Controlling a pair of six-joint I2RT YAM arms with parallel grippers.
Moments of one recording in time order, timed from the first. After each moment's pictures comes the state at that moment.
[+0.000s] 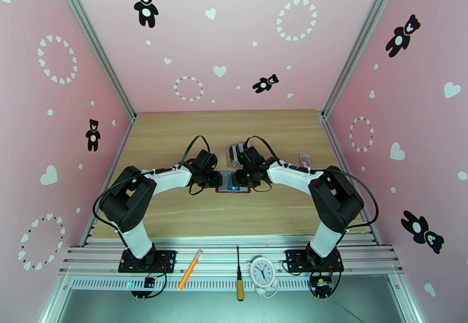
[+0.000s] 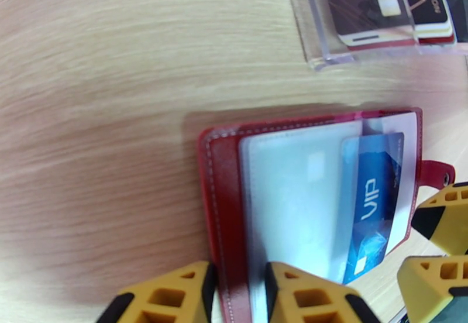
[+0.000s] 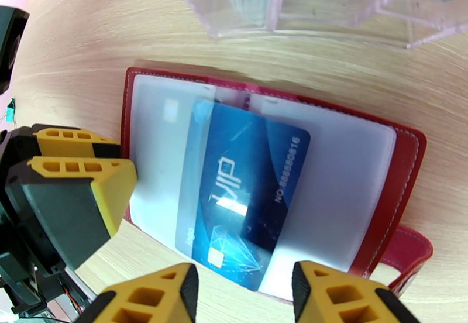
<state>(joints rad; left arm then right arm) -0.59 1.77 0.95 -0.26 0.20 -0.60 0.66 1.75 1.04 -0.40 -0.23 0.56</state>
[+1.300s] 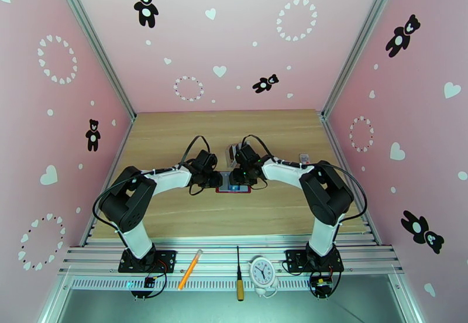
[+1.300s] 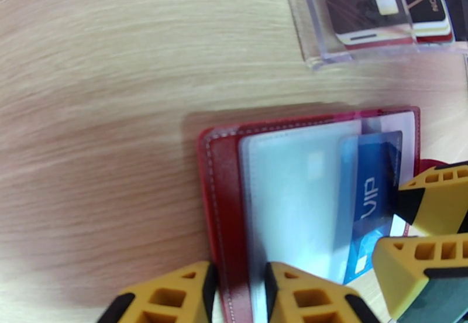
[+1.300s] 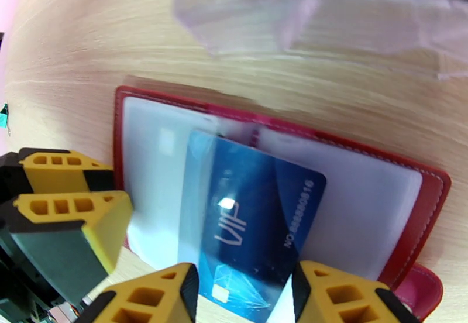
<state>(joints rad) -0.59 1.76 0.94 -0.25 0.21 -0.60 0.67 1.84 1.12 -0.41 -0.24 0.55</state>
